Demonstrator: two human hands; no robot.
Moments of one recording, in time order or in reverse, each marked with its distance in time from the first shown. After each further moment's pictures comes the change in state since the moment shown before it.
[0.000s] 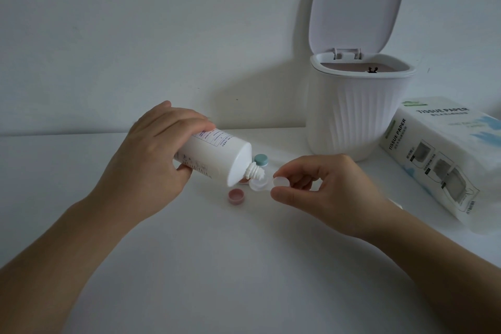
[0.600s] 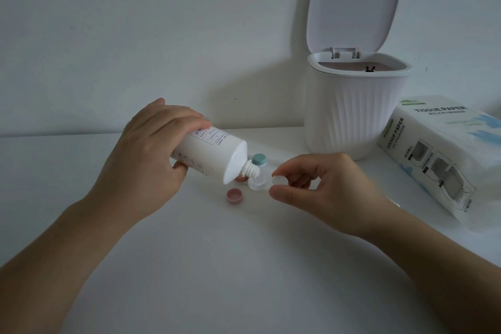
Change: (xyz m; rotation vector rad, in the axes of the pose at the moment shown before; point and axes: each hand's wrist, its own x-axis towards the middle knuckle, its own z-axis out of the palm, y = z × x) left_hand 0.000 -0.003 0.001 0.023 0.012 -0.005; right_hand -0.002 0.001 -0.002 -0.007 -0.008 -0.007
